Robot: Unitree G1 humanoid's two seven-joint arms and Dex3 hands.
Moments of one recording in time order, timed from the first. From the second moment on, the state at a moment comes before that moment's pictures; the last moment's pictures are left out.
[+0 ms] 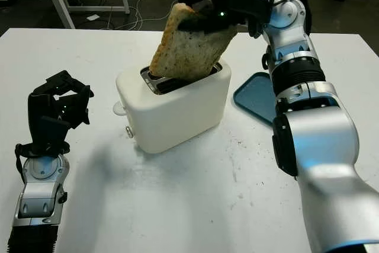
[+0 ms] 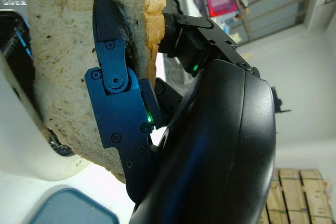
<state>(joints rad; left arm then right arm) -0.12 0.16 0.15 -0.09 0.14 -0.13 0.16 -1.28 -0.37 0.03 1.12 -0.09 -0.36 0.86</state>
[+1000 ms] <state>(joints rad) -0.12 0.16 0.15 -0.10 0.14 -0.13 0.16 -1.30 -0.43 0.21 0.97 -0.21 -0.45 0.91</state>
